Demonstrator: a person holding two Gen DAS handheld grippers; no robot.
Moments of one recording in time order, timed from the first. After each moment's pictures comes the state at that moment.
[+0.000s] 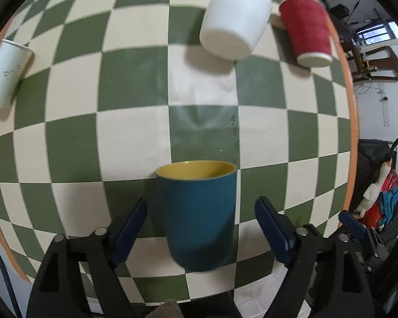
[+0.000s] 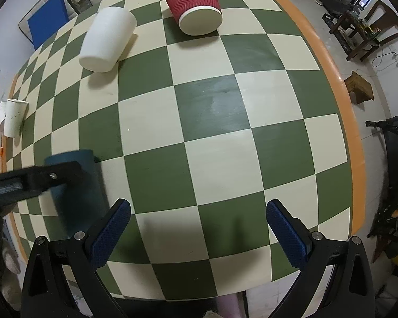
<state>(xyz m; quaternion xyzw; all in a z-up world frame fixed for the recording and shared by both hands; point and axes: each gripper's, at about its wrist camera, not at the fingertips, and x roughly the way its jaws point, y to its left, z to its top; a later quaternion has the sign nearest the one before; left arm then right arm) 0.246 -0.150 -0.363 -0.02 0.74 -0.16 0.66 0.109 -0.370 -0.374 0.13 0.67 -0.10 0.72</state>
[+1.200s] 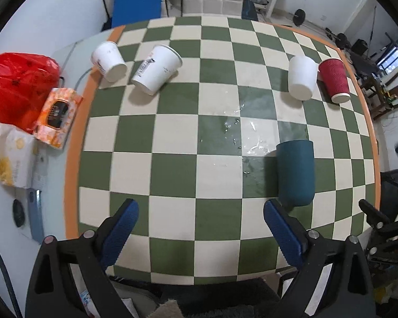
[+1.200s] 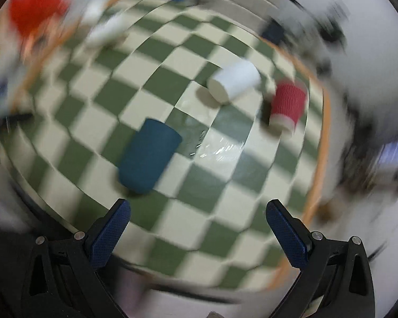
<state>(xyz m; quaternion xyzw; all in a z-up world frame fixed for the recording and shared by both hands) 0.160 -0.002 -0.288 0.02 0.63 -0.06 0.77 0.104 -0.198 -0.282 -0.33 0.61 0.09 0.72</state>
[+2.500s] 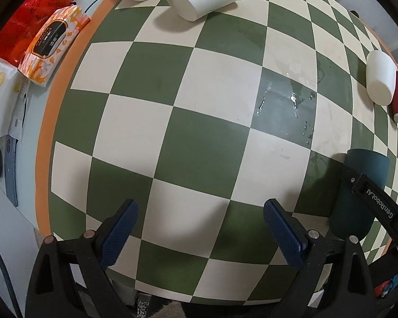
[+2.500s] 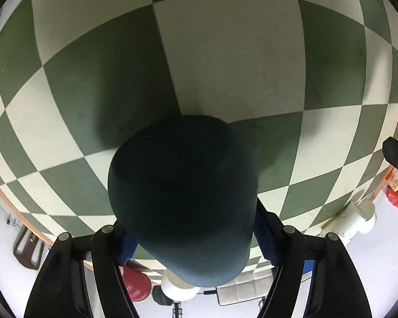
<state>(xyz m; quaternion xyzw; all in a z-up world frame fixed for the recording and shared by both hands) 0.171 0.032 -0.398 -0.05 0.71 0.05 0.70 0.098 -0.174 -0.463 -0.88 0.14 0.45 0.12</state>
